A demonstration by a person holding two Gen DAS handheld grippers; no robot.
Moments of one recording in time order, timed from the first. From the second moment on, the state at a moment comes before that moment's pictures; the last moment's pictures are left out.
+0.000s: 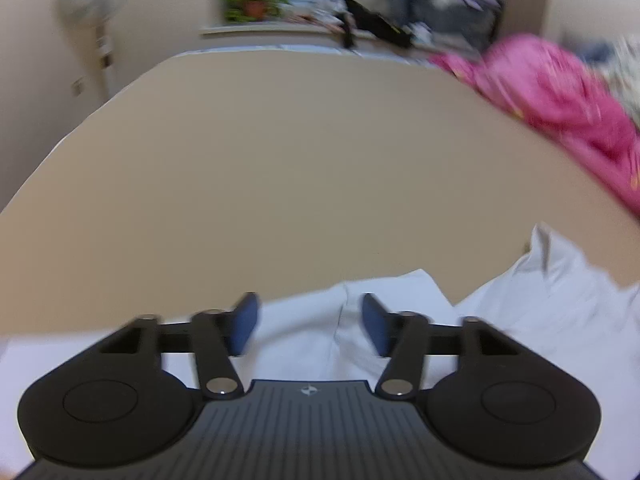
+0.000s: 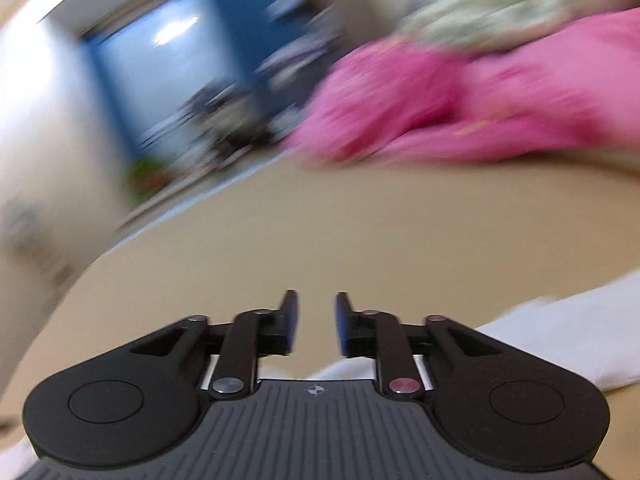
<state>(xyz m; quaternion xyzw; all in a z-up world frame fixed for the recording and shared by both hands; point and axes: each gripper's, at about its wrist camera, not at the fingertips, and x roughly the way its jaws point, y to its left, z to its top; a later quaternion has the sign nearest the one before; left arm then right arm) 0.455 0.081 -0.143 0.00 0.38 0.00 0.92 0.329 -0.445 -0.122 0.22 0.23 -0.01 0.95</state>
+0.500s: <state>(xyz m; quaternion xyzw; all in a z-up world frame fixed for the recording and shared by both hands) 0.506 0.132 -0.170 0.02 0.35 -0.04 0.93 0.481 -0.296 -0.171 0.00 0.37 0.11 0.92</state>
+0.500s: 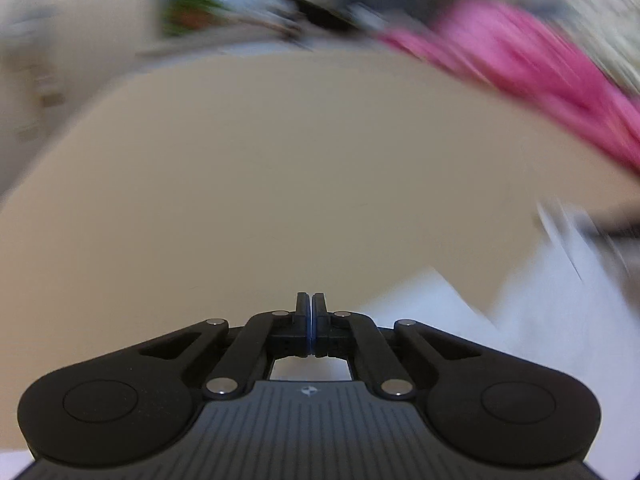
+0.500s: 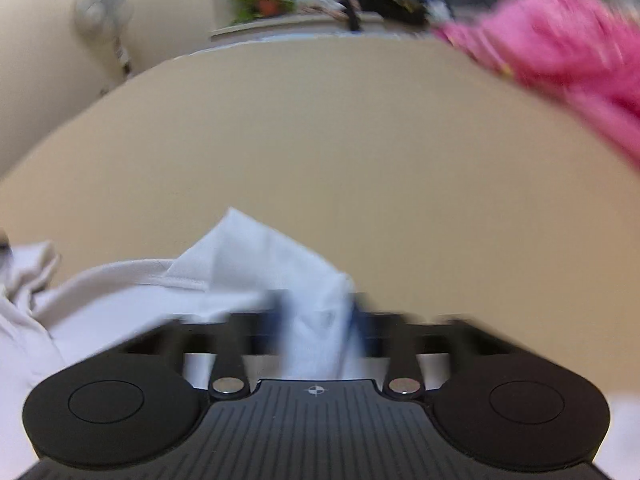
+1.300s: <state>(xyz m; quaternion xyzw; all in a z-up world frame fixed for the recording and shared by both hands) 0.493 0.193 -0.199 -0.01 0.39 0.02 0.92 0.463 -0.295 -0.170 0.04 0.31 0.02 0.95</state>
